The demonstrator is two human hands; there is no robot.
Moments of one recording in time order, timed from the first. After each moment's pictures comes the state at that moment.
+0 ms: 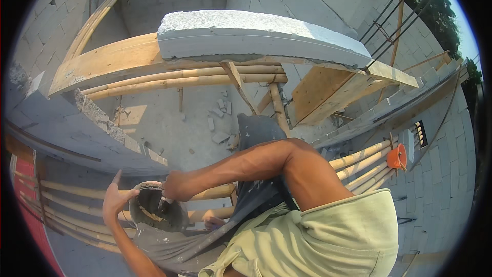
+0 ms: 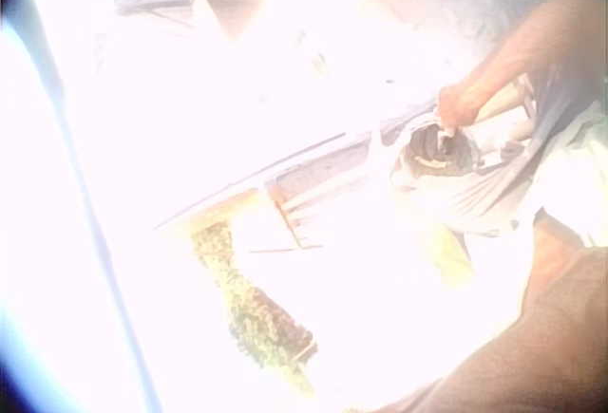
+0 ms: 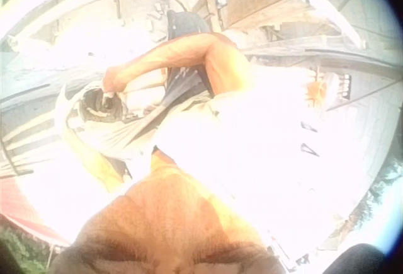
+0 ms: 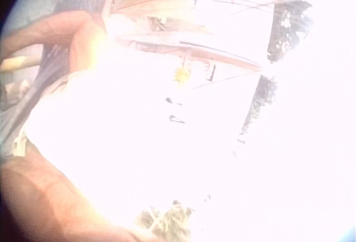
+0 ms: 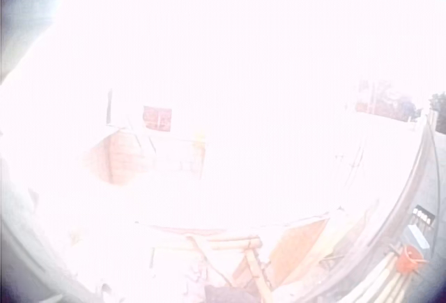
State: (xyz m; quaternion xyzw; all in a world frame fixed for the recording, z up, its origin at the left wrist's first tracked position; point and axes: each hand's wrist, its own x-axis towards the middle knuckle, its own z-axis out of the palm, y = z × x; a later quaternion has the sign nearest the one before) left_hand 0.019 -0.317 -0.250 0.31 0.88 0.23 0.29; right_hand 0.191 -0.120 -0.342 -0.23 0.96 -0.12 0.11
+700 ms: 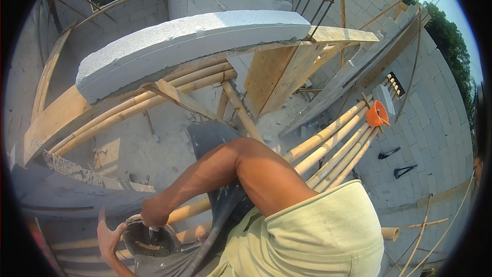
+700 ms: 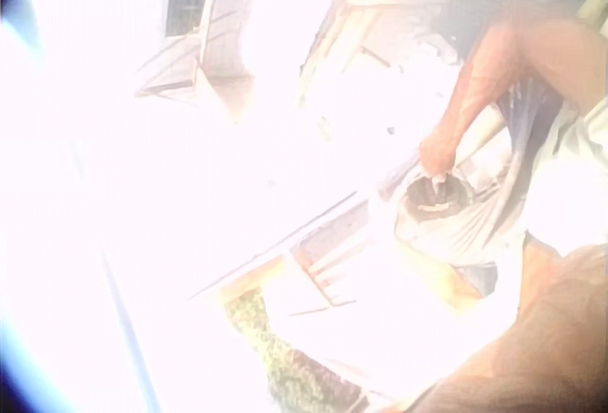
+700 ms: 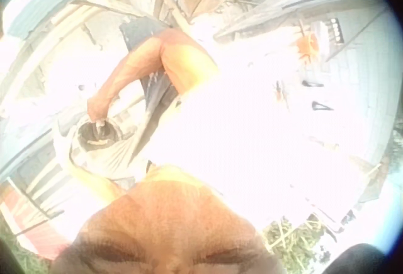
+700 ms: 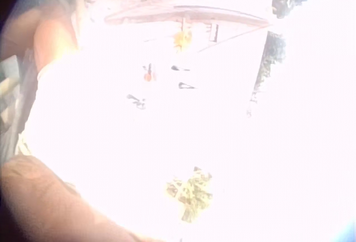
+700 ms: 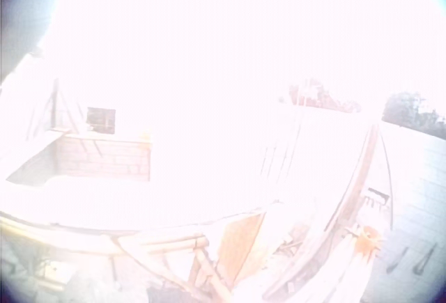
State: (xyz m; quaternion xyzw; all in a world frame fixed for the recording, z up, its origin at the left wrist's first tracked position) left_hand 0.036 -0.301 -0.248 0.37 0.87 0.21 0.24; right_hand 0.182 -0.114 -0.352 -0.27 0.94 -0.14 0.13
